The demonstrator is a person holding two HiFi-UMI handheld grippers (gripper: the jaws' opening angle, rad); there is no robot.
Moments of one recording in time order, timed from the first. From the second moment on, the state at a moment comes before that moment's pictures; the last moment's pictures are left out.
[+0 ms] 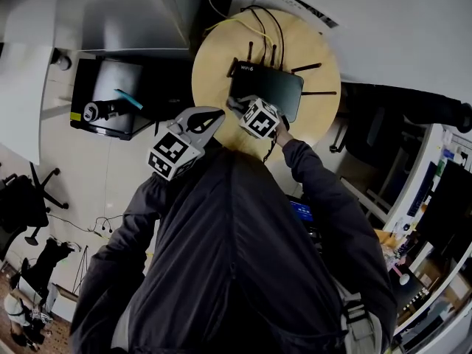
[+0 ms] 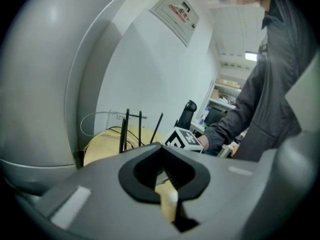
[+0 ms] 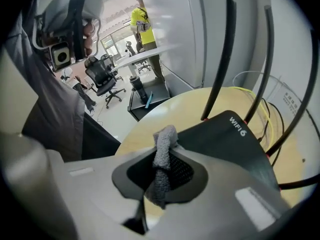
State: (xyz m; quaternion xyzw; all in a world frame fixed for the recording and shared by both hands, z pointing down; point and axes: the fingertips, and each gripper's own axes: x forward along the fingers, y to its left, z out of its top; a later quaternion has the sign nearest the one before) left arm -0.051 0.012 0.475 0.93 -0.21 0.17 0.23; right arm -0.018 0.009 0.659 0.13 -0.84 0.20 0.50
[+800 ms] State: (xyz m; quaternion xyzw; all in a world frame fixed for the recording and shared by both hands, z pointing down) left arm -0.066 0.018 0.475 0.92 -0.25 0.16 0.24; right arm 0.066 -0.120 0.670 0.28 -0.79 0.18 0.51
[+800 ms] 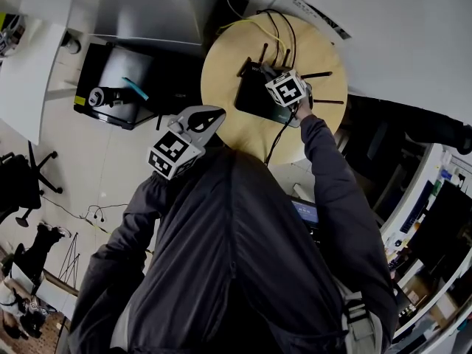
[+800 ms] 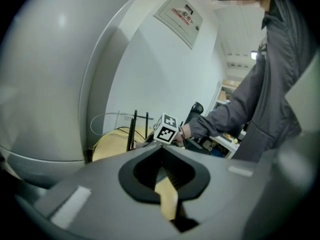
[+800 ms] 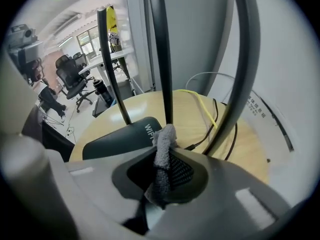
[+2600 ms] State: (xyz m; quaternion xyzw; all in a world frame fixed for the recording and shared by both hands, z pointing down) left arm -0.059 0.024 0.472 0.92 -0.26 0.16 0.24; right arm 0.125 -0.112 0.671 0.33 -0.77 0.22 0.50
